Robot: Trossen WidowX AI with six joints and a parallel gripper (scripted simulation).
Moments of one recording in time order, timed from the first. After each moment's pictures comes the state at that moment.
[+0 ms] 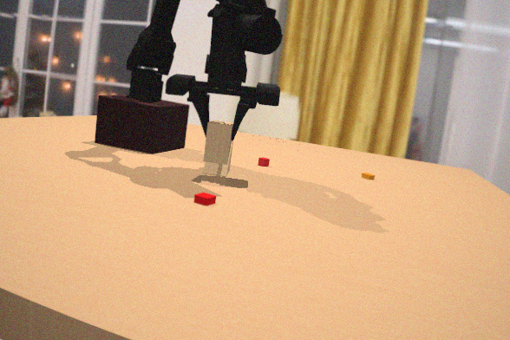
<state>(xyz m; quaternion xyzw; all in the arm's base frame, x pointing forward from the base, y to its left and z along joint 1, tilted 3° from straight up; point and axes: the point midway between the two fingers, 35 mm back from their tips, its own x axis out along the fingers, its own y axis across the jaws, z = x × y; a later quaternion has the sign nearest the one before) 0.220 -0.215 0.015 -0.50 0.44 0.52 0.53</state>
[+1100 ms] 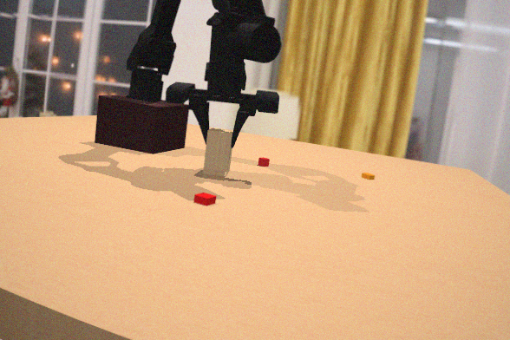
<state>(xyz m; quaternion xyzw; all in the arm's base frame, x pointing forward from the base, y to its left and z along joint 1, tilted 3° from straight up) 0.222 -0.211 0.001 -0.50 0.44 0.52 0.53</state>
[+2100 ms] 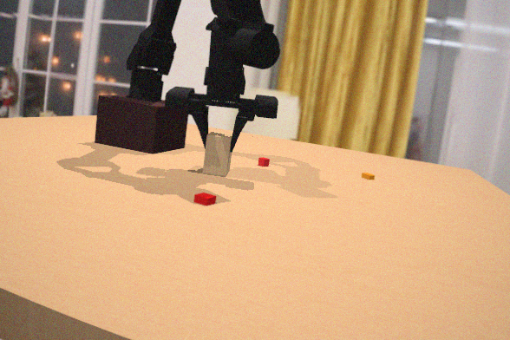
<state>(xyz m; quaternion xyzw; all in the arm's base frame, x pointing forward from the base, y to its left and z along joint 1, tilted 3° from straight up) 0.221 -0.208 -0.007 -0.50 0.44 0.52 0.53</state>
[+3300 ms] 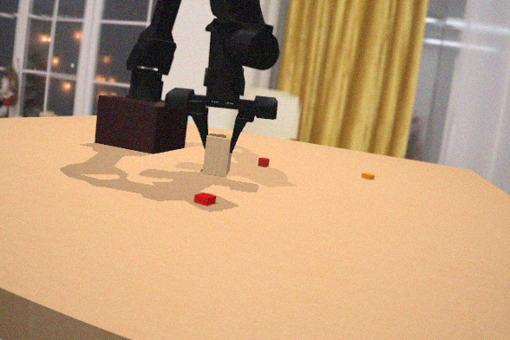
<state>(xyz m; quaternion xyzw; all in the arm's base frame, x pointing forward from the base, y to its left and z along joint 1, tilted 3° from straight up) 0.220 -0.208 -0.009 -0.50 0.44 0.52 0.53</state>
